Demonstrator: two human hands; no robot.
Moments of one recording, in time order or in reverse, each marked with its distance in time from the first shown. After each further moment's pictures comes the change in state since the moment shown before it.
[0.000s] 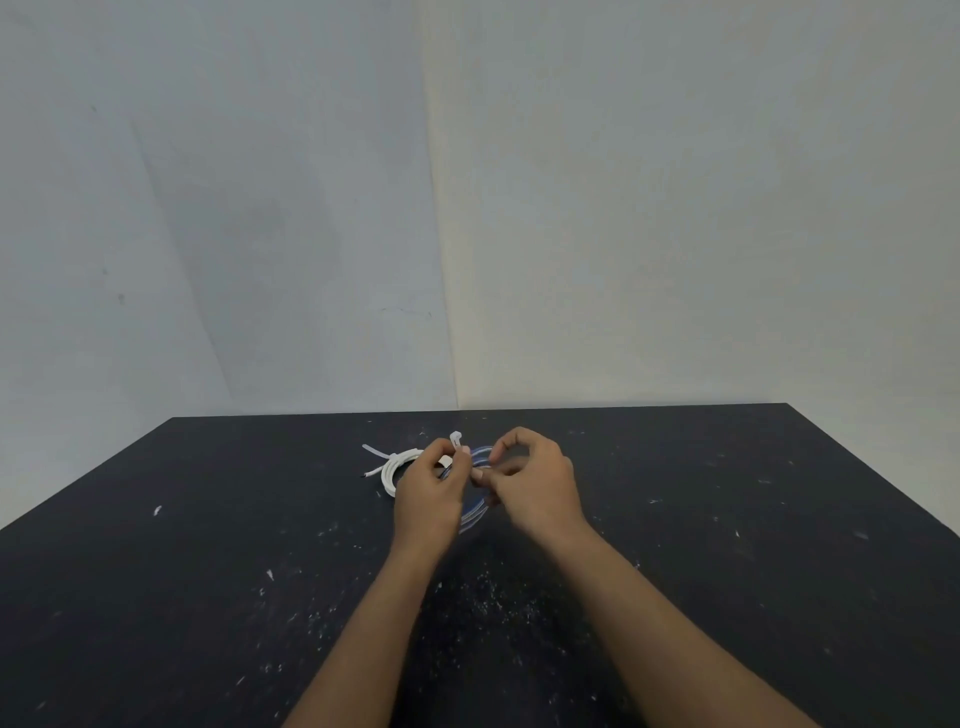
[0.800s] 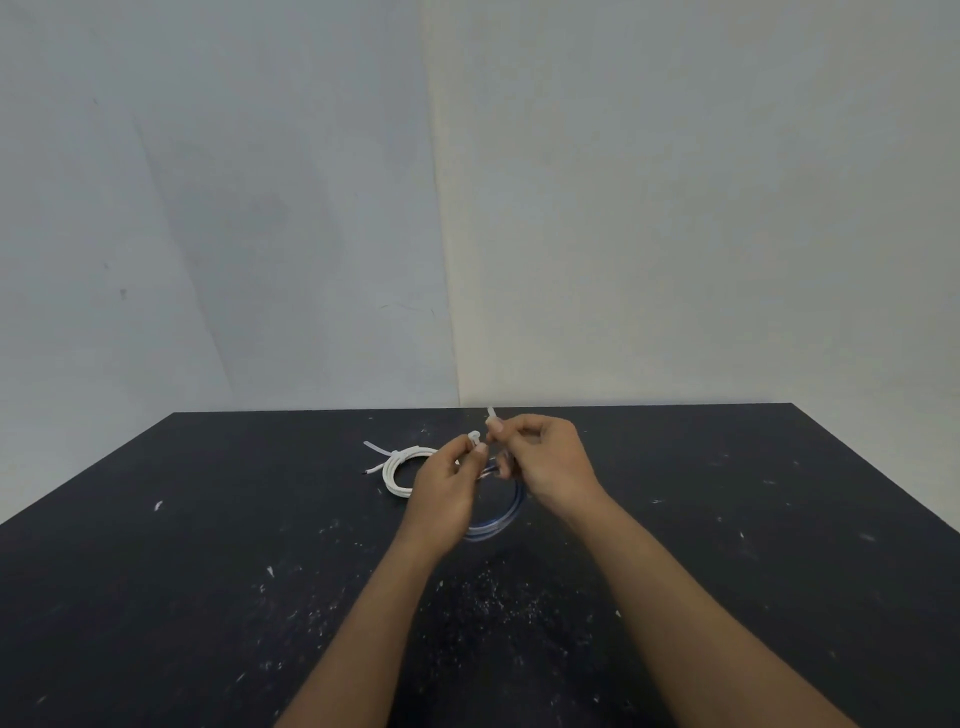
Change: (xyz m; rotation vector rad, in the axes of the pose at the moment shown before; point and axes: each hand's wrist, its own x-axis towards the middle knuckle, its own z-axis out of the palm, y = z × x) left_hand 0.002 0.009 0.000 -0.114 -0.239 0.038; right_hand 0.015 -0.016 -0.017 0.227 -0.172 -0.065
